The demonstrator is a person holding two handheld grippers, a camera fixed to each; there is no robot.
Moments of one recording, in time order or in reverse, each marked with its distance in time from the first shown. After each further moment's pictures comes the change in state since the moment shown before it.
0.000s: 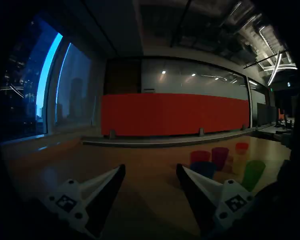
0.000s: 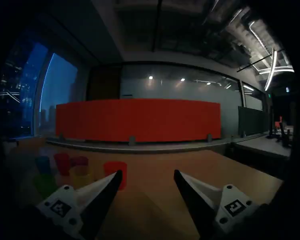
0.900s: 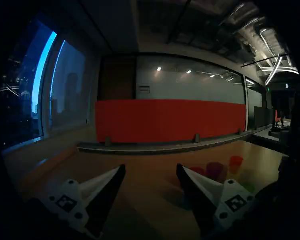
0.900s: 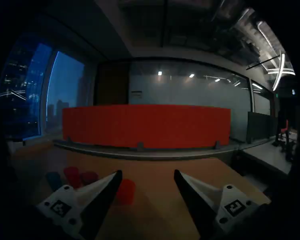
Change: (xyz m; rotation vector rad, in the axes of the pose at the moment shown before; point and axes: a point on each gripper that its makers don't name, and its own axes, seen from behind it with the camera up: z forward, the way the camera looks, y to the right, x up) left arm 0.085 0.004 0.018 -0.055 -0.052 0.000; right arm 0.087 -0.013 0.014 0.087 -0.063 -0.010
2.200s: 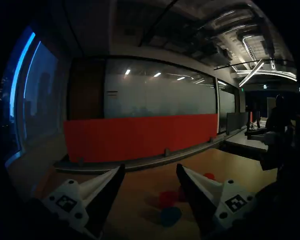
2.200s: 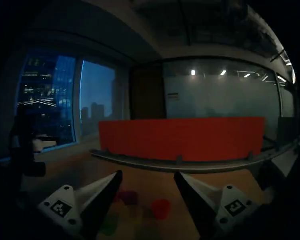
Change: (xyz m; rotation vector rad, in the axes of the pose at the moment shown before) left arm 0.124 0.049 0.014 -0.306 0.003 0.020; right arm 0.110 -0.073 -0.014 0.379 -0.009 0.040
